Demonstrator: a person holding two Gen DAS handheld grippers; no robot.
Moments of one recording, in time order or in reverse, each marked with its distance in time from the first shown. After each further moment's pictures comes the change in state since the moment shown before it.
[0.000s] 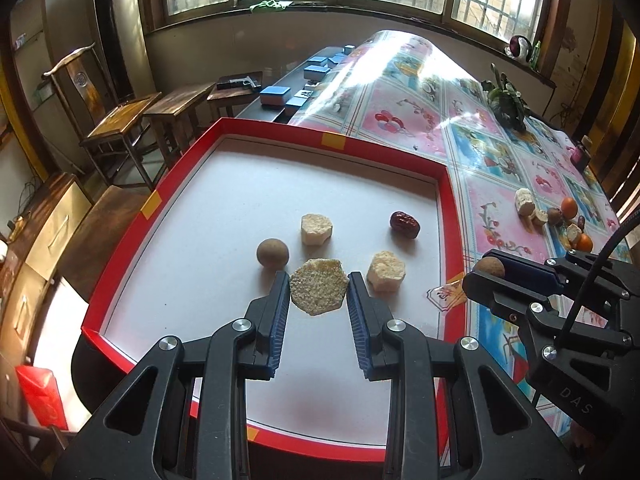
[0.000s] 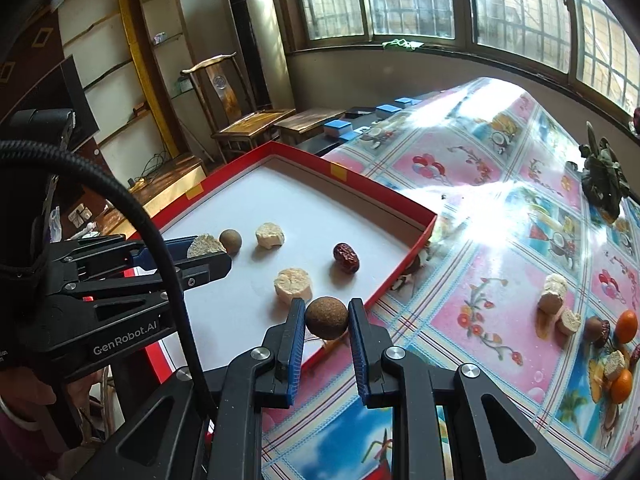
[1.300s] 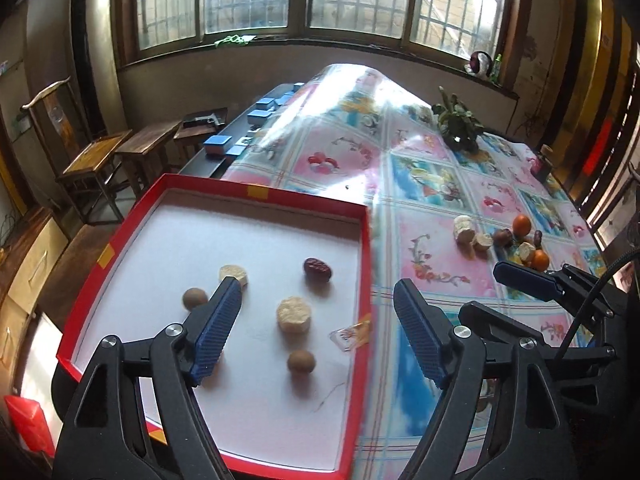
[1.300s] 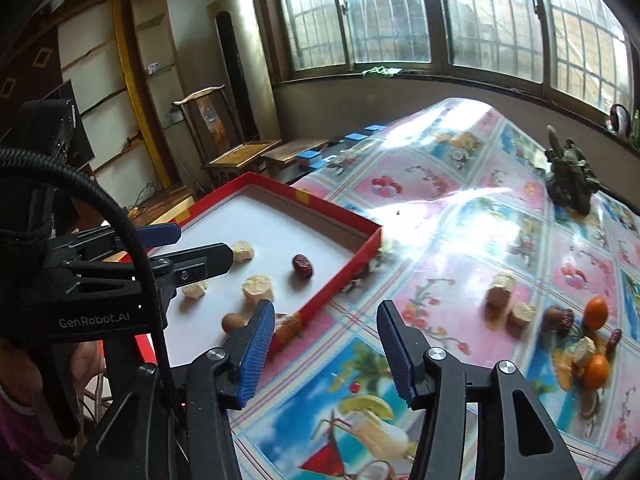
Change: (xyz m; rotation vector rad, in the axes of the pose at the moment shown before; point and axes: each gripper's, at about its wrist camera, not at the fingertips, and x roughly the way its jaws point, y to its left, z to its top) left arm -0.024 -0.071 0.019 0.083 -0.116 -0.113; right arm -0.052 -0.043 -0.027 0.054 -0.133 -0.060
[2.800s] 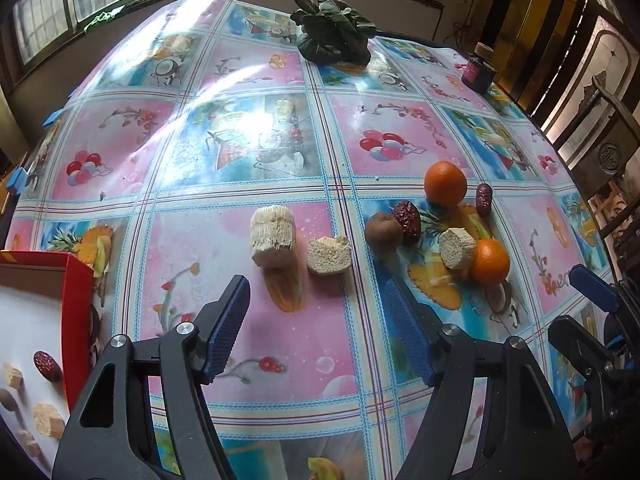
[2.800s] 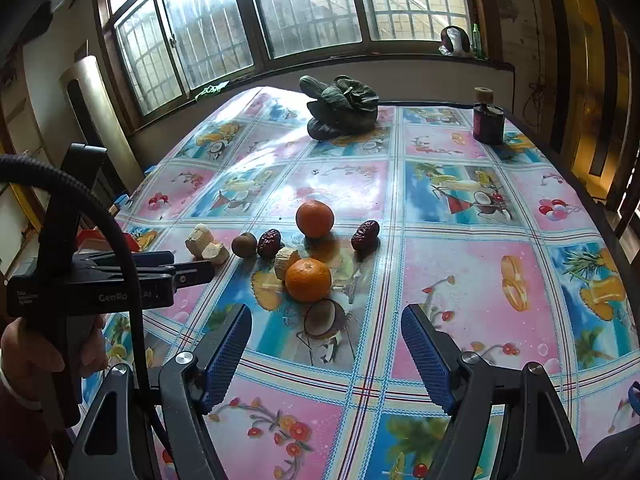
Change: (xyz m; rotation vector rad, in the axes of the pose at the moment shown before) left arm 0.150 -0.179 0.035 0.215 0.244 -0.181; right arm -0.083 -0.200 -0.082 0.366 -0.020 -0.334
